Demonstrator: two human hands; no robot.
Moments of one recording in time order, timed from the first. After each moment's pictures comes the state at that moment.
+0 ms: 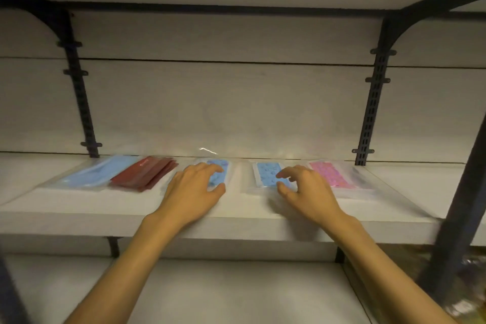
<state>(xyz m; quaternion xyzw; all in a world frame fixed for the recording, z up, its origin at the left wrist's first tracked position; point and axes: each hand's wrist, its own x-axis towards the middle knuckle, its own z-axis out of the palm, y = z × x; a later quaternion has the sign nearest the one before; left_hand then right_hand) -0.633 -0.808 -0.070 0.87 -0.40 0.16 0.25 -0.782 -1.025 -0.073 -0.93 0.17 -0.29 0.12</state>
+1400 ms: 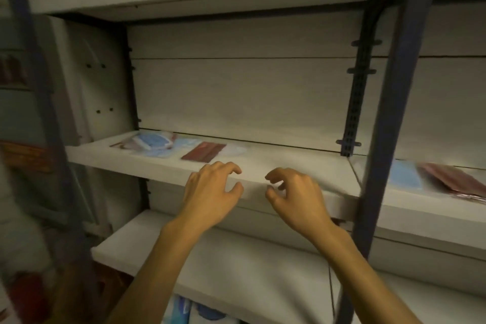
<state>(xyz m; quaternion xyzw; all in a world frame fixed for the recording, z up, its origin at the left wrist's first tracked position) -0.347 -0.179 -0.088 0.90 -0.28 0.22 0.26 -0.411 -0.362 -0.094 -0.93 0.02 -0.31 0.18</state>
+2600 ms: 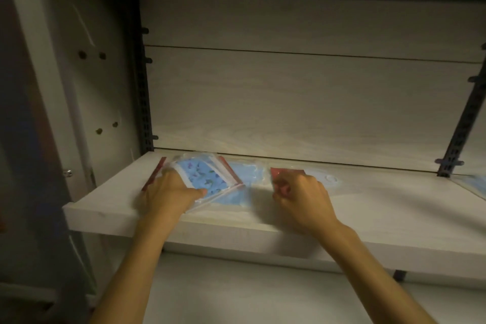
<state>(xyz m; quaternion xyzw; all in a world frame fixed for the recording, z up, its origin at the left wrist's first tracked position) 0.036 0.044 -0.082 0.93 -0.08 0.05 0.34 -0.108 -0.170 -0.083 -0.94 0.15 -0.28 0.11</state>
